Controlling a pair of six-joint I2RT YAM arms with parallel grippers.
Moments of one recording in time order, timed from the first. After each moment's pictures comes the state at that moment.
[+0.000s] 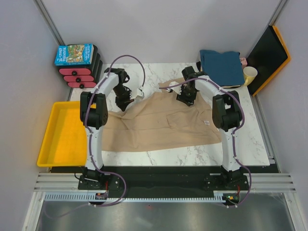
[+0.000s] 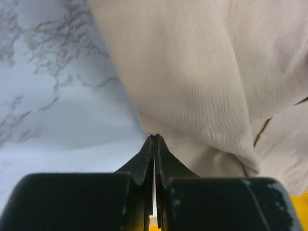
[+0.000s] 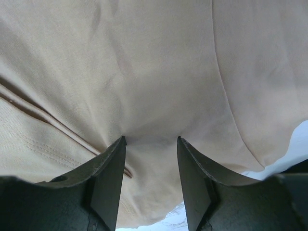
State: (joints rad) left arm -0.19 2.33 1.98 -1.33 0.30 1.28; right arm 0.31 2.28 1.87 -0.89 -0.11 -0.98
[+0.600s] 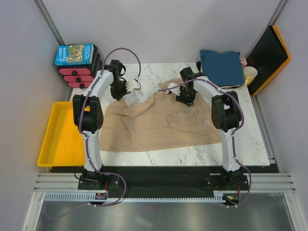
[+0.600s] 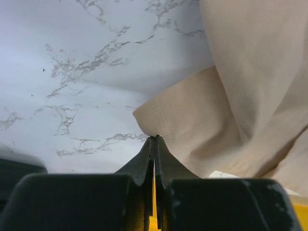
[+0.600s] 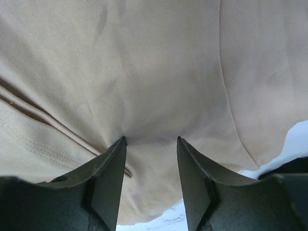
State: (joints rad) left arm -0.16 2.17 1.95 -1.18 0.18 1.17; right arm 0.33 2.27 1.86 -0.88 -0.07 -1.00
